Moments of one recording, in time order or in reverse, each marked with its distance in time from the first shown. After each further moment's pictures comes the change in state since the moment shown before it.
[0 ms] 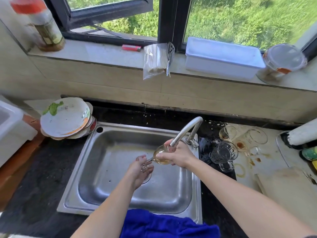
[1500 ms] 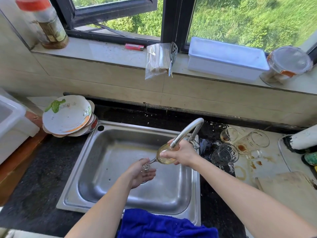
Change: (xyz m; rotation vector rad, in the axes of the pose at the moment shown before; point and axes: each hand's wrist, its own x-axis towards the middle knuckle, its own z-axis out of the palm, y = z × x) left_hand -0.005 0.005 0.001 0.219 -0.060 -0.143; right_hand -0.005 -0.012 -0.014 -0.028 -0.025 0.004
